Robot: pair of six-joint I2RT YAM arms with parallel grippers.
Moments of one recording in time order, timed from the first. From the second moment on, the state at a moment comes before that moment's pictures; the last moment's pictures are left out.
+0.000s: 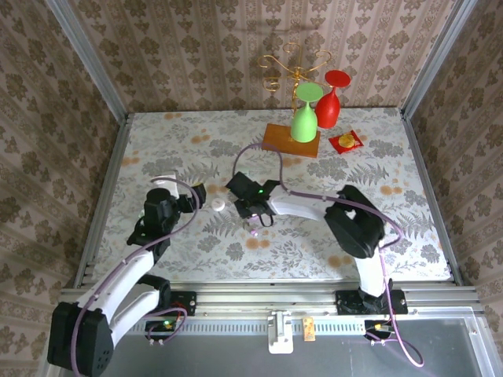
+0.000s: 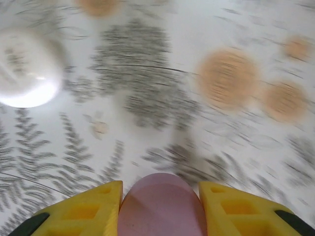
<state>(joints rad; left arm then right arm) -0.35 0.88 0.38 0.14 -0.10 -0.25 0.87 1.94 1.35 -0.51 0.26 0.42</state>
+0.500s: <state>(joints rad) -0.56 1.08 0.41 0.32 -0.04 -0.02 0.73 1.65 0.90 -0.53 0.34 0.92</state>
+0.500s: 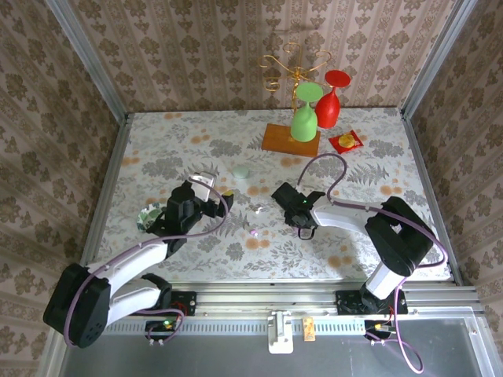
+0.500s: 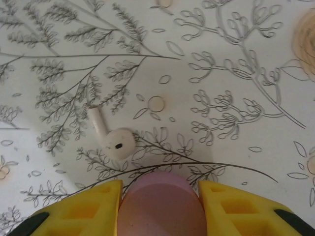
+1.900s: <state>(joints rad) -0.70 1.26 0.45 0.44 0.11 0.19 0.63 1.63 0.94 -0.59 0.04 1.25</state>
